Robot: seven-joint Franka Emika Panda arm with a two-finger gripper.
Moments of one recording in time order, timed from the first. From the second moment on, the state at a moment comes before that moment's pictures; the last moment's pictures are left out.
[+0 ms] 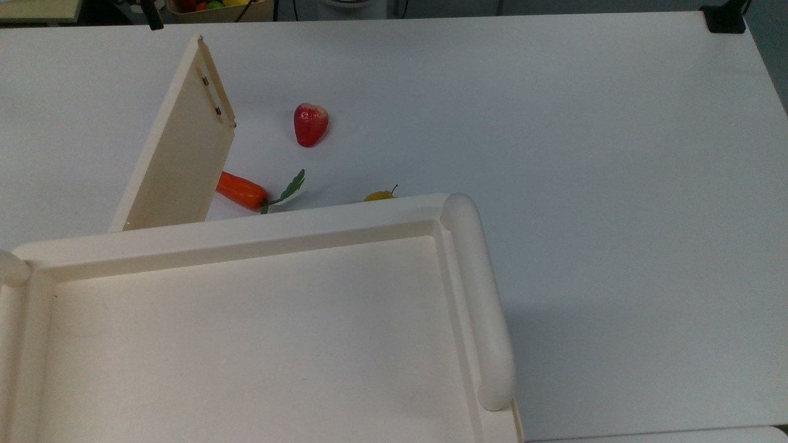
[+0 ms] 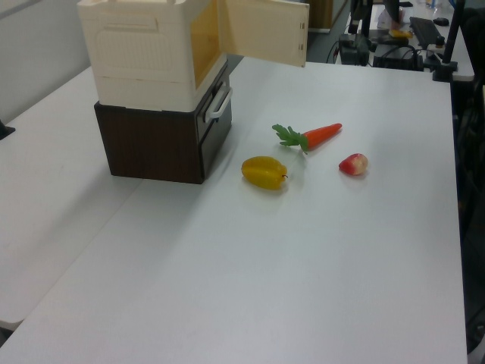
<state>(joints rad) 0.00 0.06 -0.30 -1.55 0.08 1.75 -0.72</state>
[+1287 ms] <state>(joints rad) 0.05 0.21 -0.31 -1.55 0.36 2.22 -1.15</state>
